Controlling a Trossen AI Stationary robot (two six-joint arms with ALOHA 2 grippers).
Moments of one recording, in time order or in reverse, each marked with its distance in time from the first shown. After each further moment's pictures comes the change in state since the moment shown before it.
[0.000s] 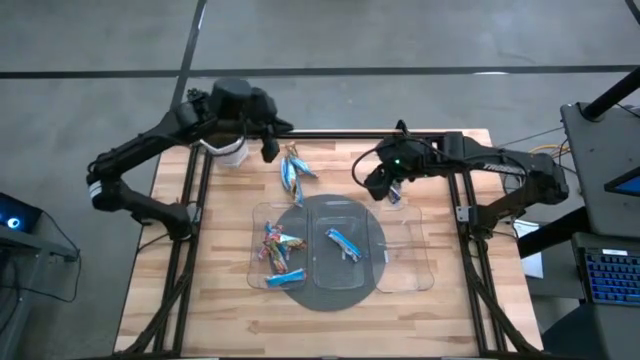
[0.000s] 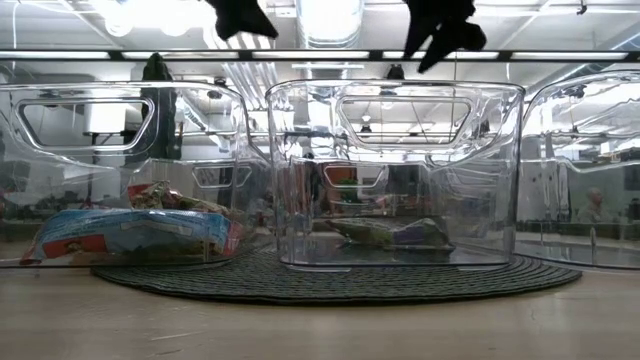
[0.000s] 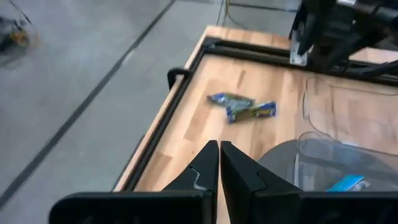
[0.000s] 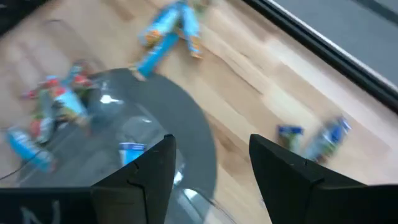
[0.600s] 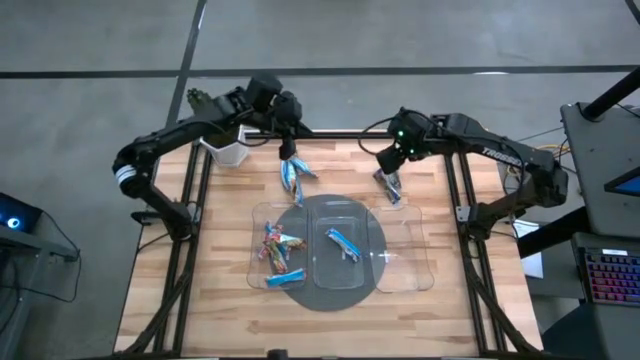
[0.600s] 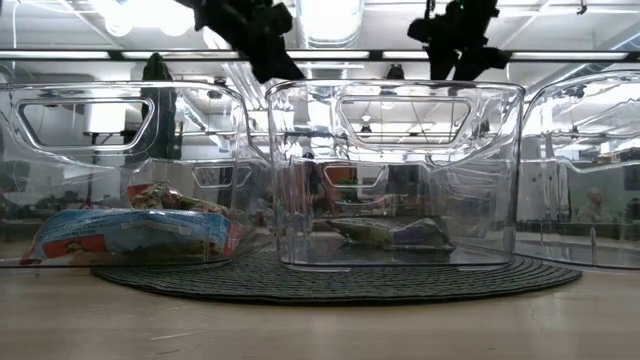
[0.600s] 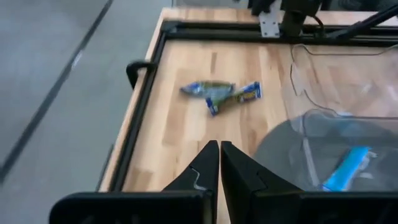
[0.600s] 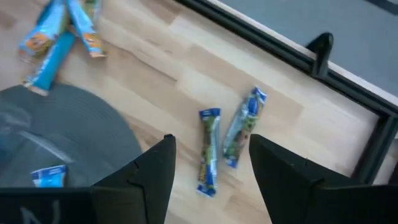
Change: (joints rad) left arm 0.091 0.227 0.000 0.119 0.262 0.208; right arm -0.254 -0.009 -0.032 -0.114 0.004 -0.036
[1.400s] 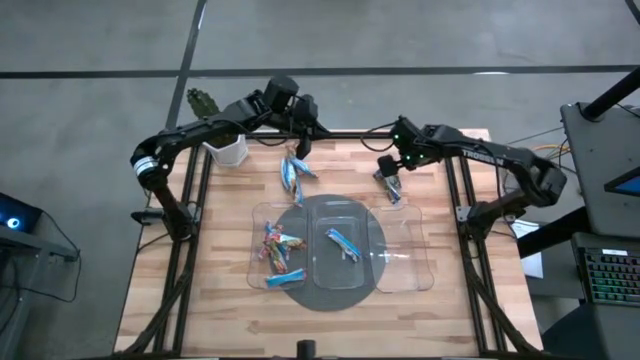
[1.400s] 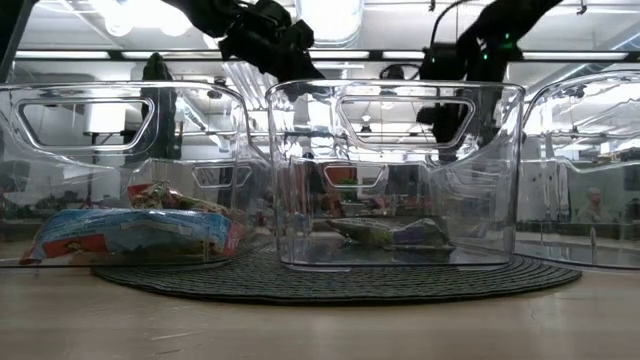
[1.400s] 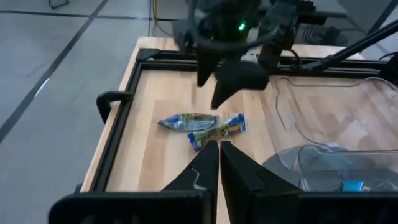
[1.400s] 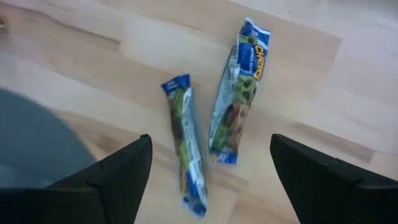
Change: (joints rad) left arm 0.002 0.144 0.000 0.235 0.155 -0.063; right arm -0.235 0.037 -0.433 0.359 -0.199 0.029
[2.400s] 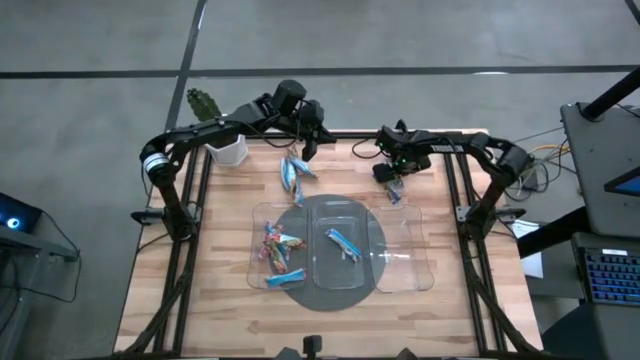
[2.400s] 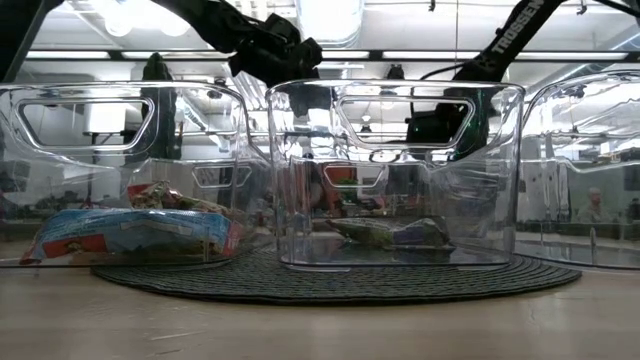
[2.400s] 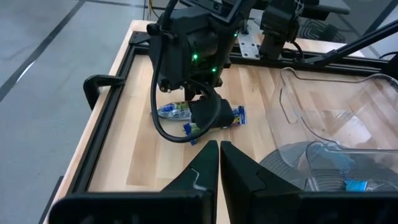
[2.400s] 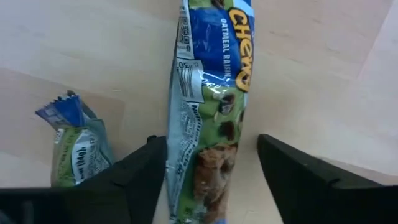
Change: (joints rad) left arm 0.000 0.074 -0.002 0.039 0.021 -0.035; right arm -0.066 0.326 -0.038 0.136 0.055 -0.019
